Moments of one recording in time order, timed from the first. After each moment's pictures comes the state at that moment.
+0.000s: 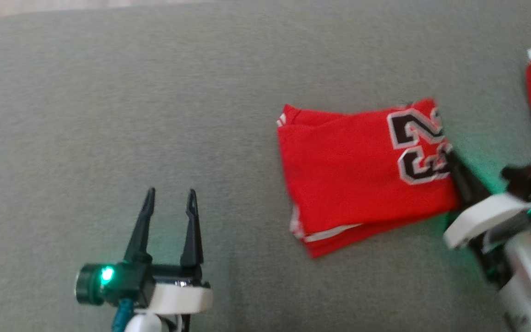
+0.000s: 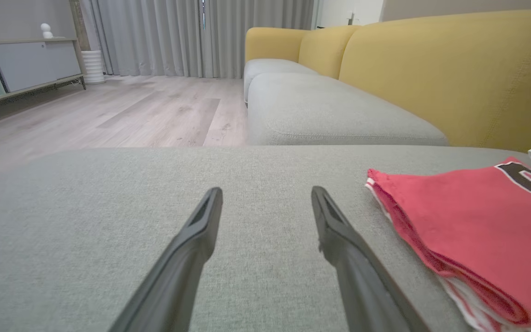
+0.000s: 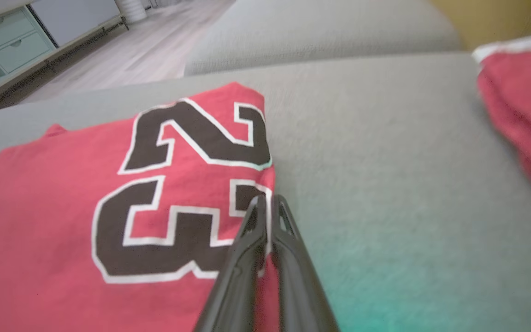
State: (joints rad) left arm -0.02 0.05 -0.31 0.09 -0.16 0.15 -0.26; right arm -0.29 -0.30 0.25 0.52 0.44 0.13 -0.11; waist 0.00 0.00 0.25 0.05
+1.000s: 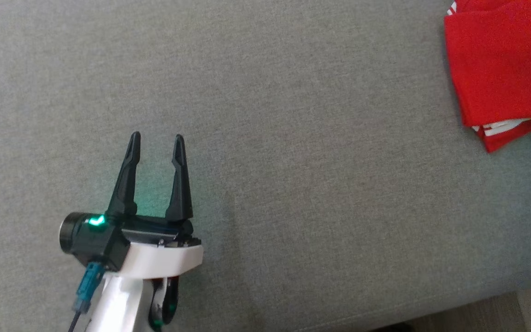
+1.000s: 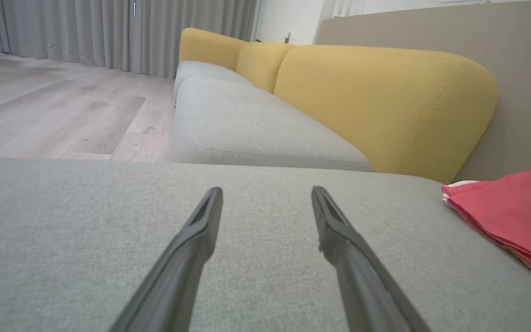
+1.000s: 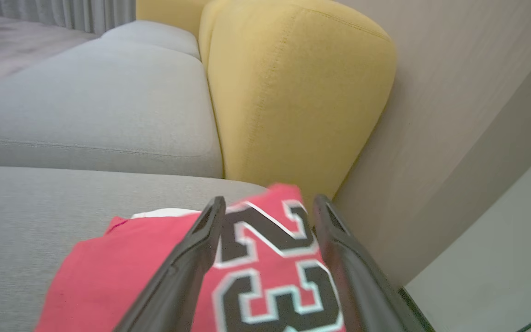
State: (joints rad) left arm -0.16 0.05 -0.26 0.02 -0.23 0.03 -0.26; right arm -0.52 -0.52 -0.15 0.40 0.23 0.13 -0.03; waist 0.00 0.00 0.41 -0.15
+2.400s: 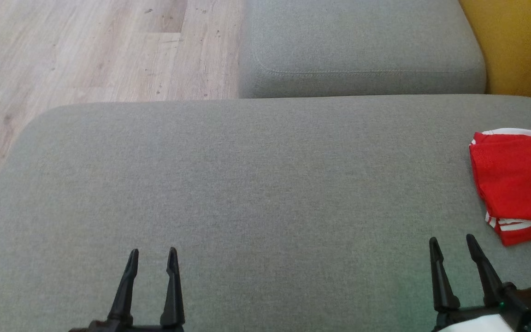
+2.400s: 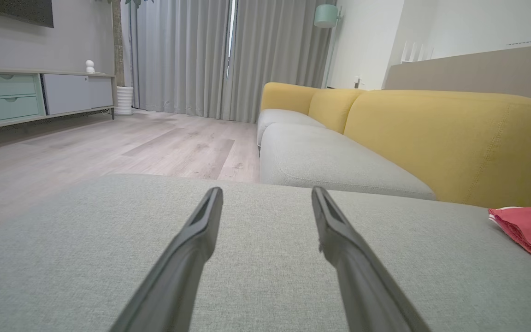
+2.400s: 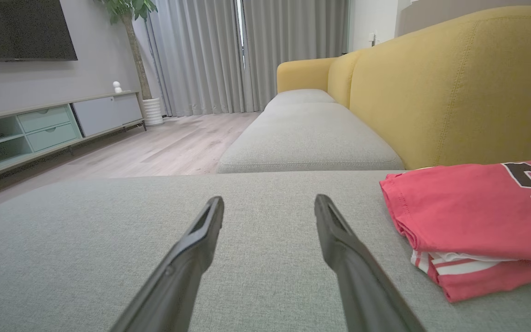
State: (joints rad) left arm 0.21 0.05 -0.22 0.02 -0.21 0.05 -0.26; right arm 0.22 -0.05 0.00 0.09 0.10 0.13 -0.25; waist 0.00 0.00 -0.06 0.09
